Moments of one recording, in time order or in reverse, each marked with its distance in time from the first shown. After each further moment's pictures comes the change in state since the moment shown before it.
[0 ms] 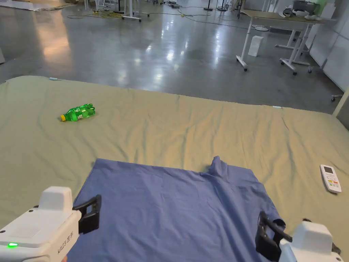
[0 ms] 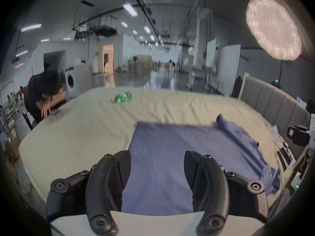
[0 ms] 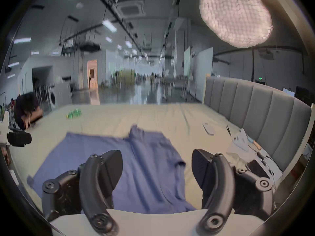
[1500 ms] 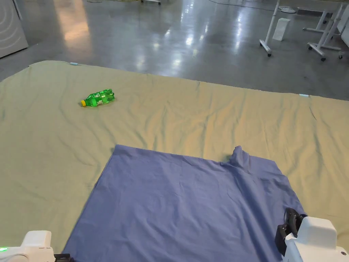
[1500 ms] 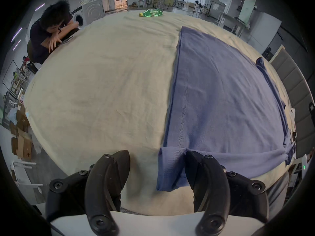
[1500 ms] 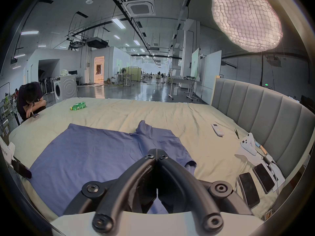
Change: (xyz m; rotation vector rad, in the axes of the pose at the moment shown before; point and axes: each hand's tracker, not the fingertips) left arm -0.097 -0.106 -0.031 -0.732 0.125 0.111; right arm -0.020 -0.015 -0.015 -0.076 0.043 0.102
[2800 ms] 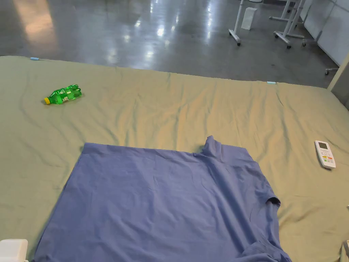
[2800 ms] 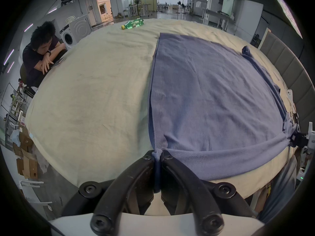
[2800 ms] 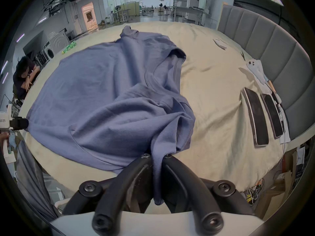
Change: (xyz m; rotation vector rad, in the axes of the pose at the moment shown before) left arm 0.019 -0.011 0.025 0.092 -0.015 -0.132; right arm 0.073 -0.096 0.017 -0.683 0.103 -0.066
